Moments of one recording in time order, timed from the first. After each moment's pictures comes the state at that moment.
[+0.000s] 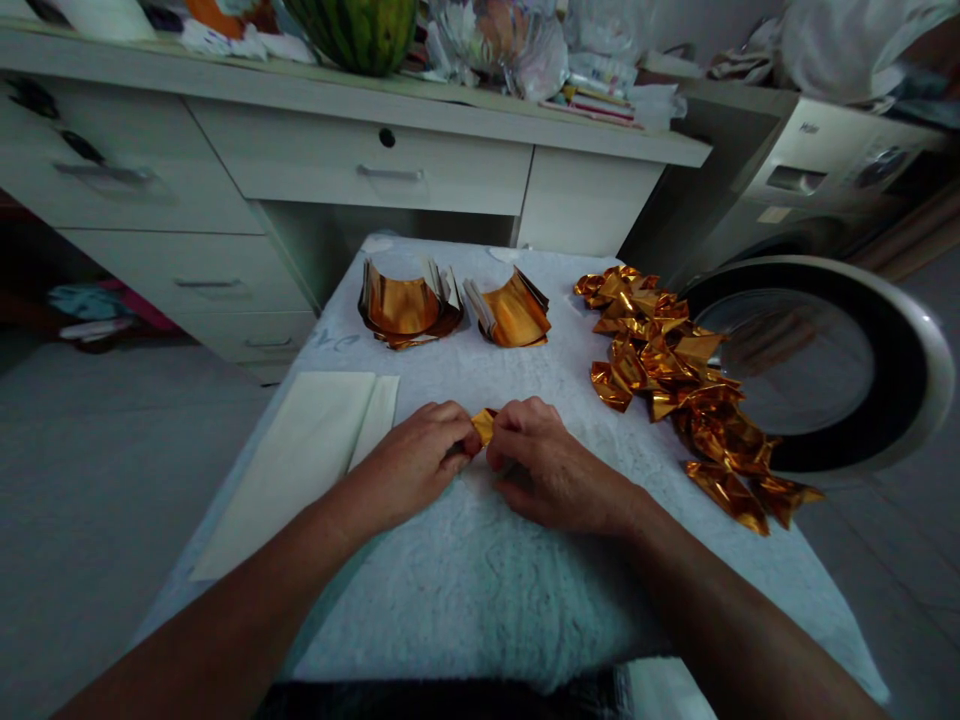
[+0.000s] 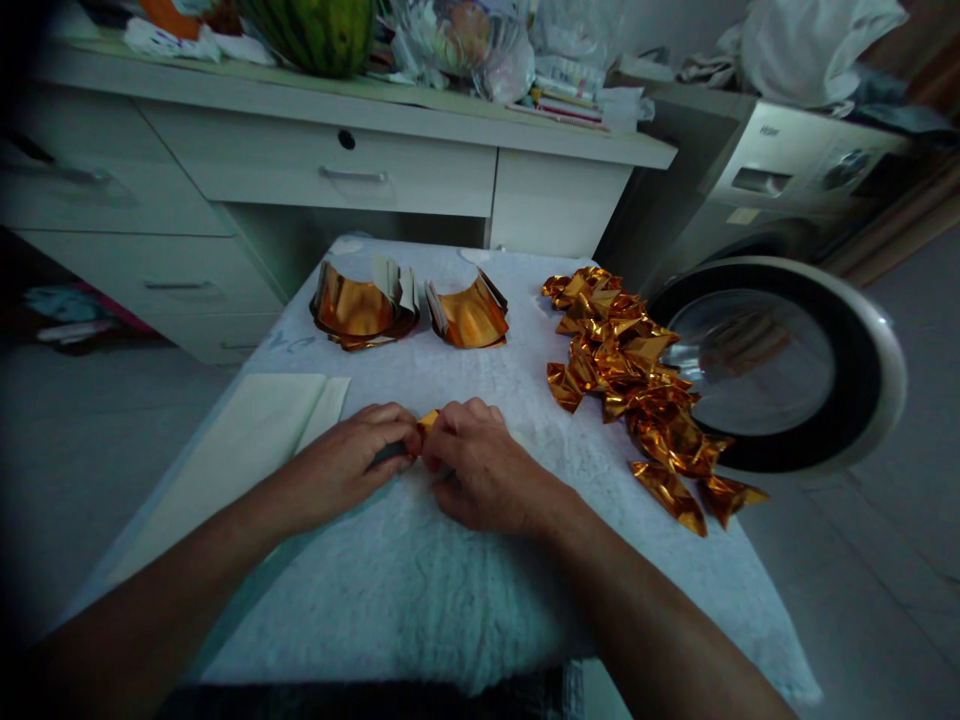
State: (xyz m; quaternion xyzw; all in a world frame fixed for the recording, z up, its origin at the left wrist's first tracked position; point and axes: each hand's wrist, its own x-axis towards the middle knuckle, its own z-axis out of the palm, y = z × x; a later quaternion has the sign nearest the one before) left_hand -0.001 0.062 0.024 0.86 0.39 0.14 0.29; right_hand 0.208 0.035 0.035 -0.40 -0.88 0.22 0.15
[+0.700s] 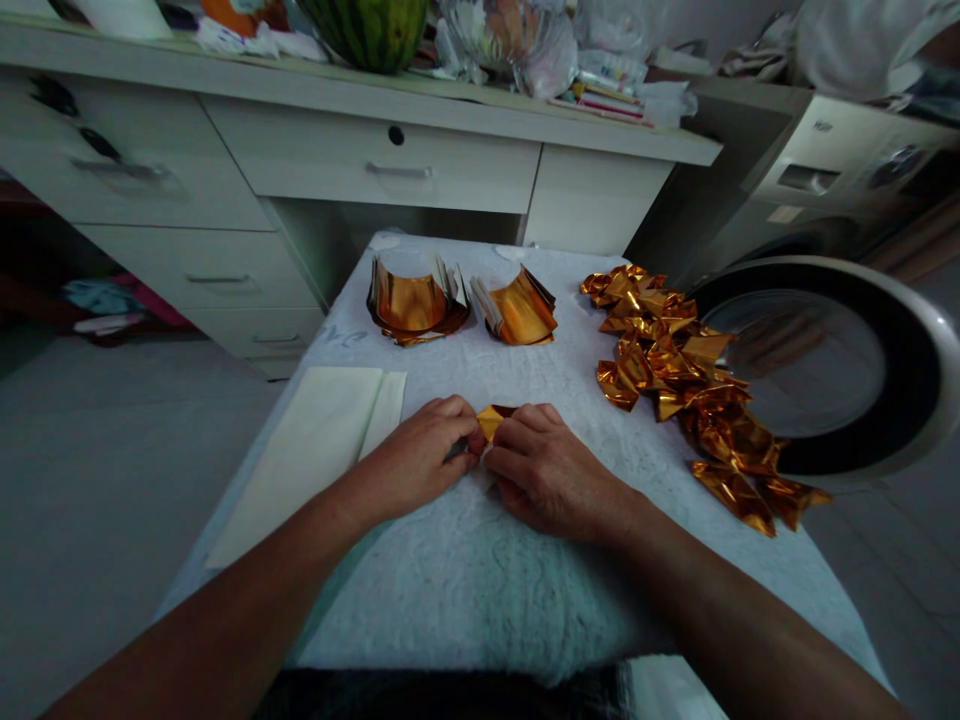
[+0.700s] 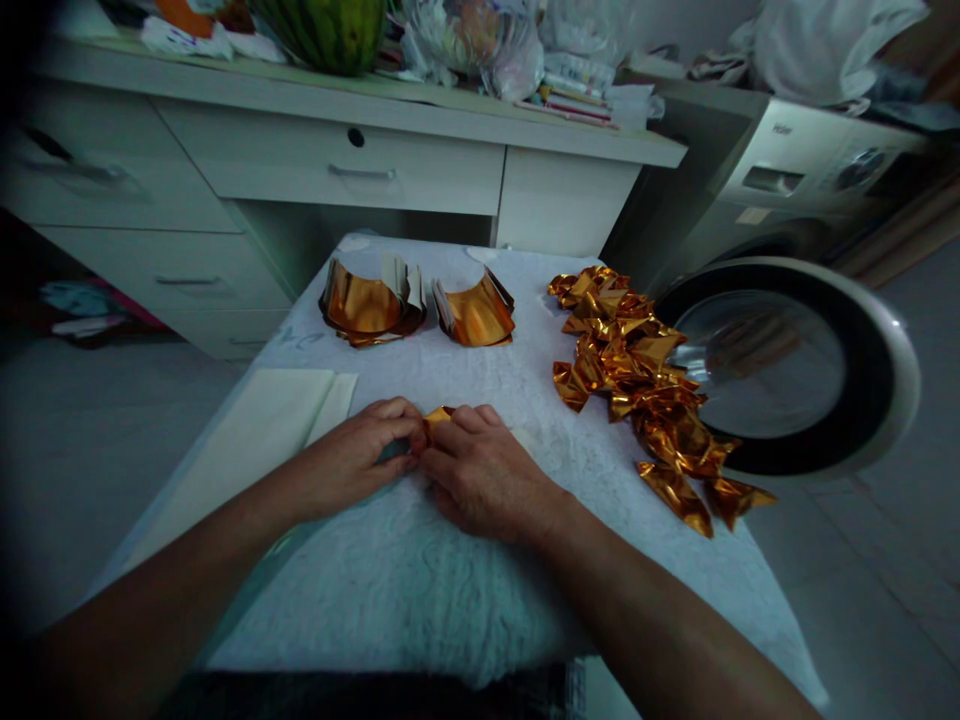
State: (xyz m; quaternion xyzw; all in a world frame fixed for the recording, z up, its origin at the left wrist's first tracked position) left_hand -0.005 0.063 0.018 0.85 0.39 0.15 0.32; right_hand 0.201 0.031 0.027 -0.34 -0.93 0.06 0.12
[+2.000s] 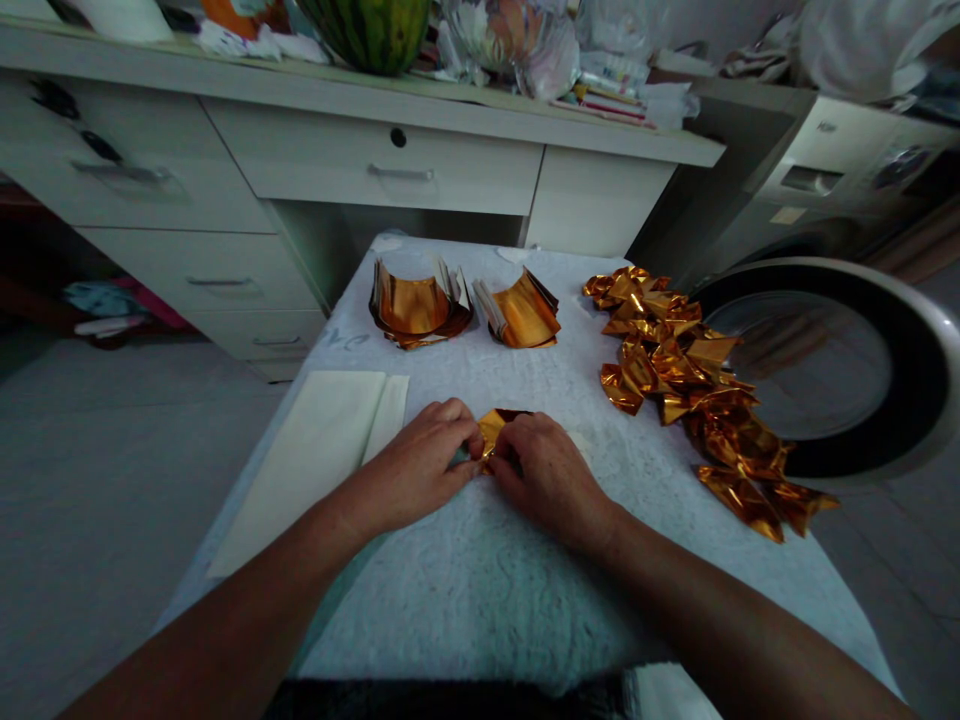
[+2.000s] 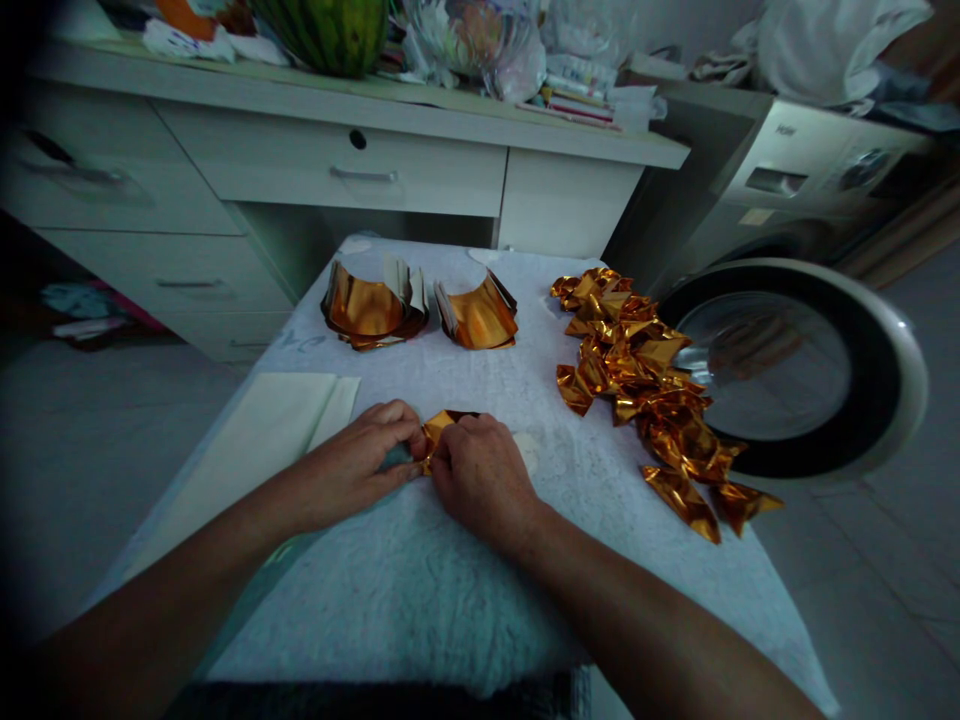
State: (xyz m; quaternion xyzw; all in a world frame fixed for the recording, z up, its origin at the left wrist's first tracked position) left_hand -0.008 0.060 0.018 0.85 0.41 0.13 0.32; right_hand 0.178 0.034 0.019 -0.55 -0.80 0.19 0.14
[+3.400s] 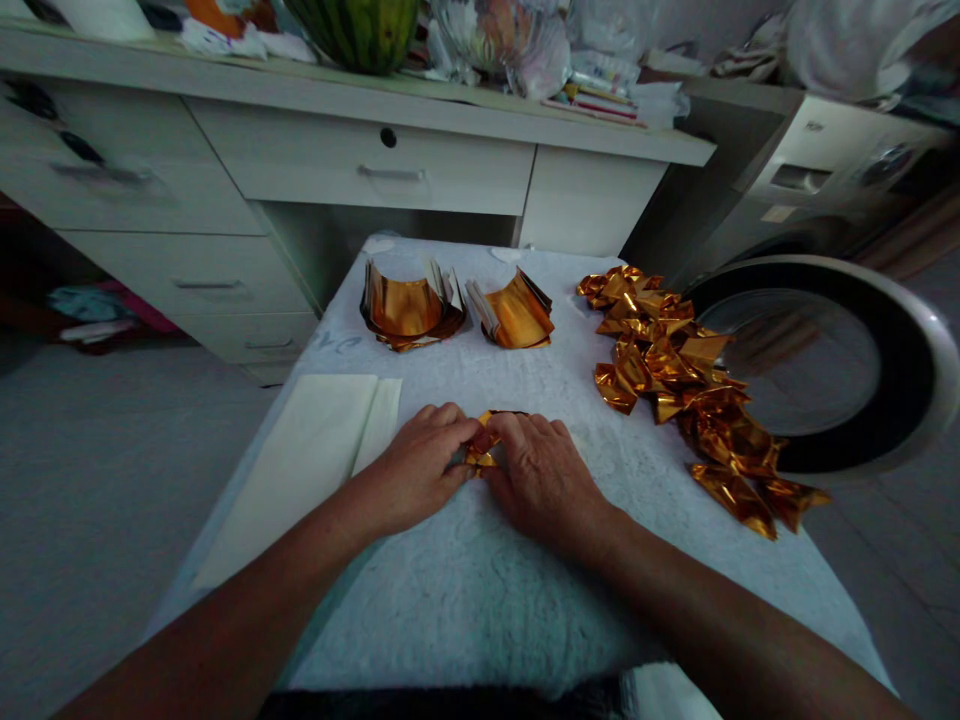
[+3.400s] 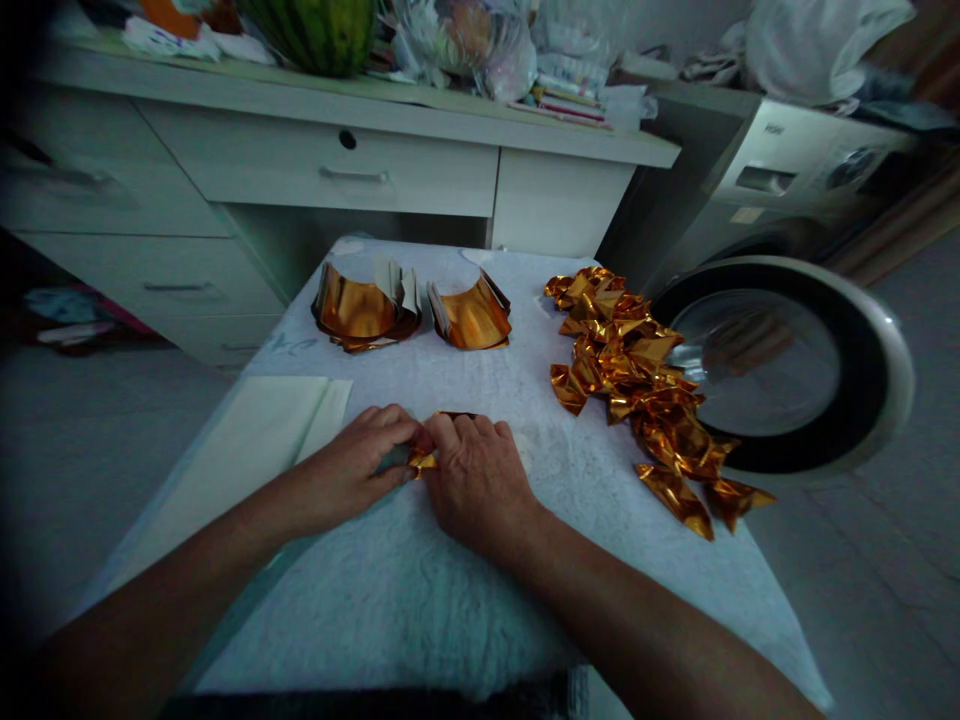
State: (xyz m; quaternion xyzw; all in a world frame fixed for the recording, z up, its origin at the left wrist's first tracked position) left_hand -0.003 0.061 0.015 0.86 0.42 0.11 0.28; right_hand 0.179 0.023 0.022 -0.55 -0.82 0.13 0.11
